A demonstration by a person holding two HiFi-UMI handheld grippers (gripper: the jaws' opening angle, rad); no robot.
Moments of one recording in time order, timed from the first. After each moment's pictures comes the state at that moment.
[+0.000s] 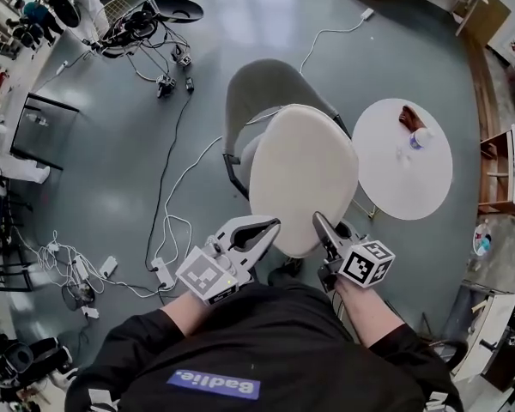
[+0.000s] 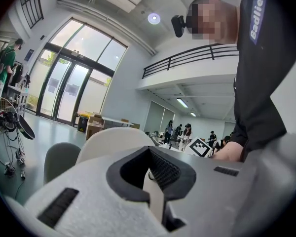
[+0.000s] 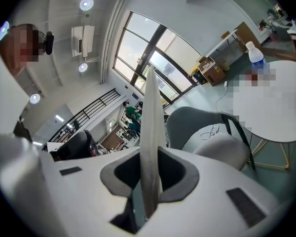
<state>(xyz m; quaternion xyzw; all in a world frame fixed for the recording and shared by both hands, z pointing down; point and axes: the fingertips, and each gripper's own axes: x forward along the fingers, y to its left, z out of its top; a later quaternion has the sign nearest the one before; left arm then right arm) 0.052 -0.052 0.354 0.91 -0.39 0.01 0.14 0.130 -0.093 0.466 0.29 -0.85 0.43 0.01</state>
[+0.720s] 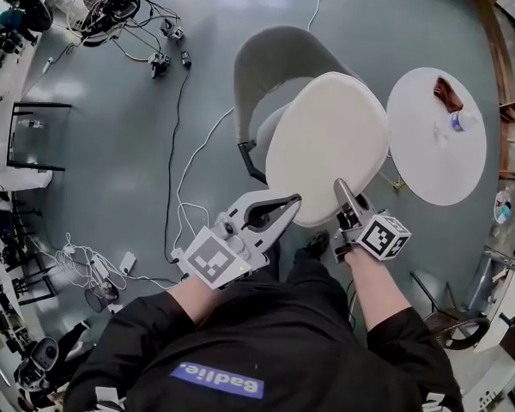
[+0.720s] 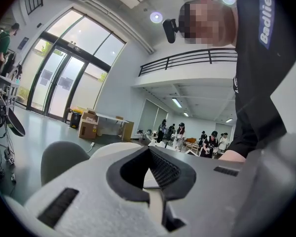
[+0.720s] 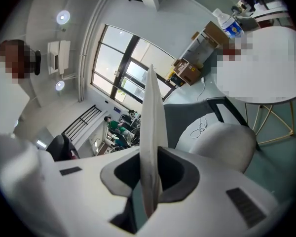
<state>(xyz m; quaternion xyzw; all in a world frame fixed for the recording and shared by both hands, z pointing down) -0.008 -0.125 0.387 0.93 -0.34 0.01 0.16 0.080 -0.167 0.550 0.38 -0.78 0.50 -0.05</state>
